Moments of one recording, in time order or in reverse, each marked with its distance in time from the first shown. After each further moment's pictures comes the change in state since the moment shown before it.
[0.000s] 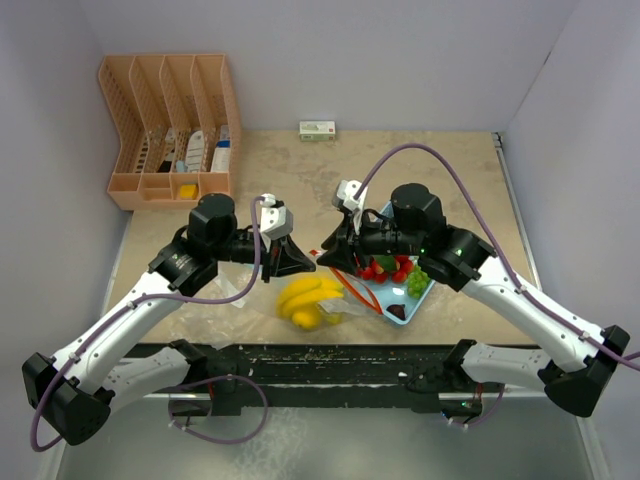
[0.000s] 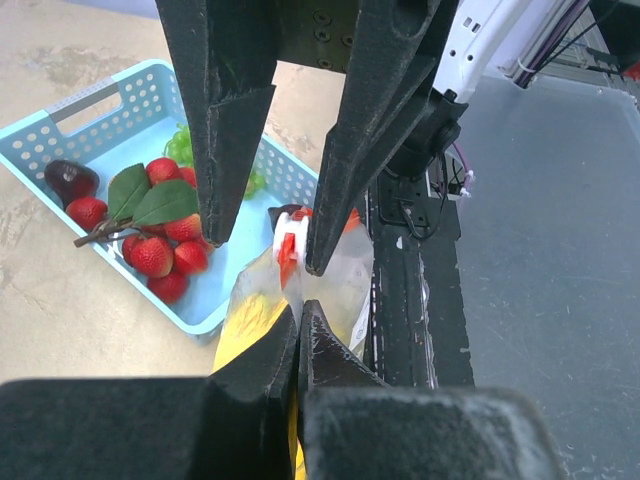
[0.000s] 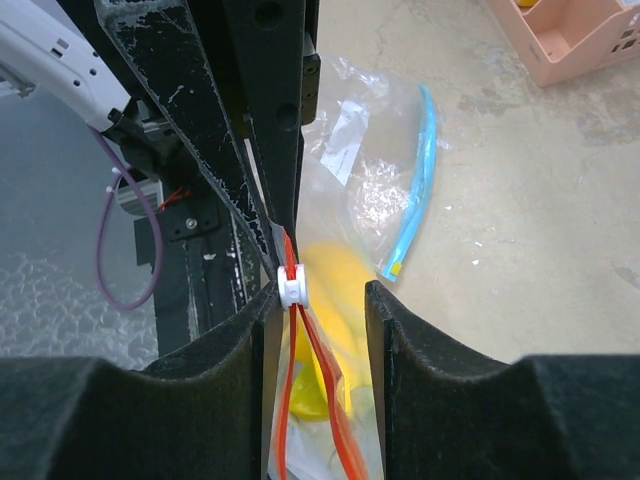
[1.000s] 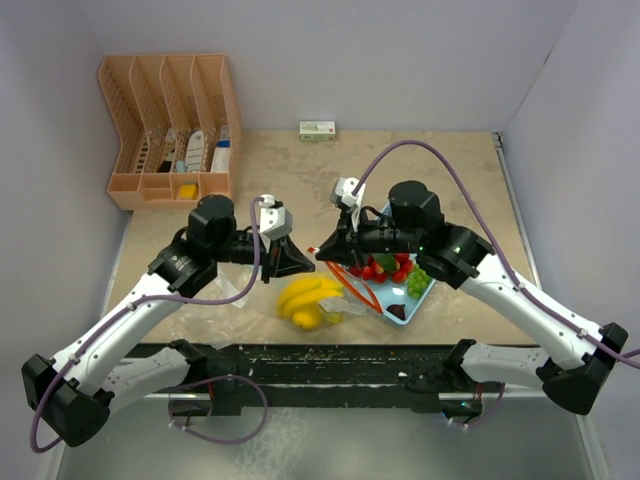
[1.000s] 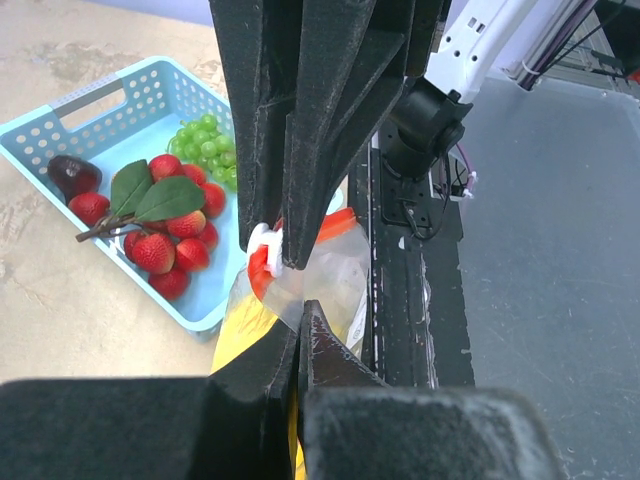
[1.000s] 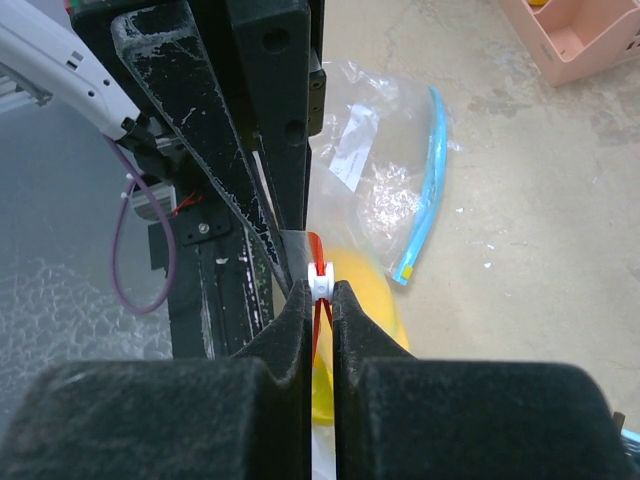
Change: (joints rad) left arm 0.000 -0.008 -0.013 0.008 -0.008 -0.009; right arm 0.000 0.019 0.024 -0.008 -0.013 0.030
